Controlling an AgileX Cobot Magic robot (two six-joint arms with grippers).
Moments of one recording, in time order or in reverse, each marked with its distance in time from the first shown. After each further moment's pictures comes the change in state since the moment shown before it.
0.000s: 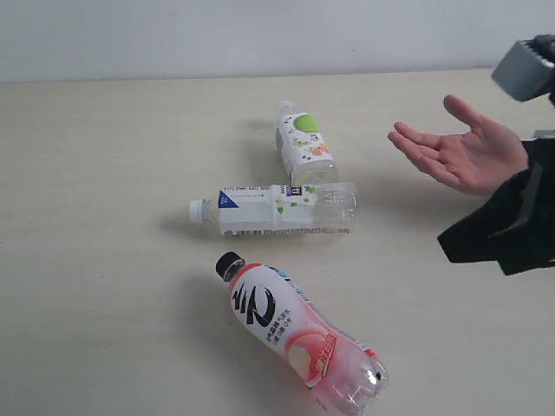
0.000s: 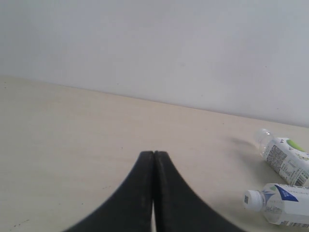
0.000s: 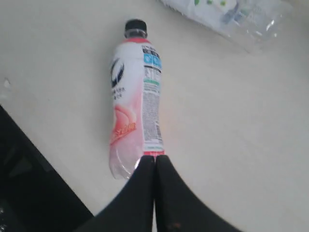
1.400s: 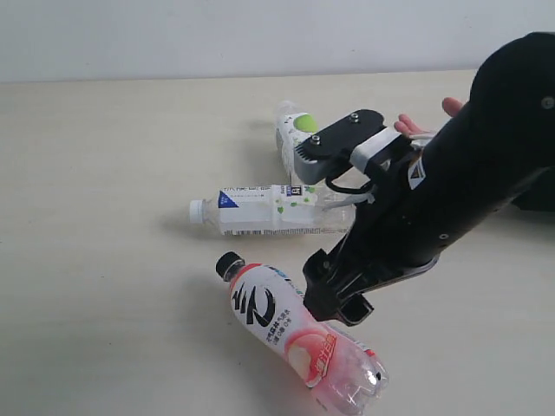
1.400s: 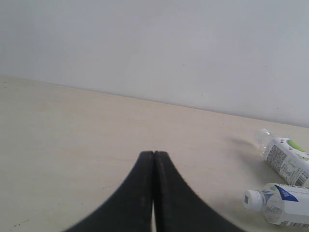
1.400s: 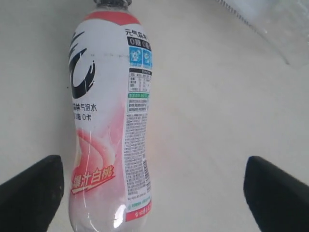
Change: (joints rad) left arm 0.000 0.000 0.000 0.000 0.000 0.000; right arm 0.447 0.422 -0.125 -0.373 -0.274 0.423
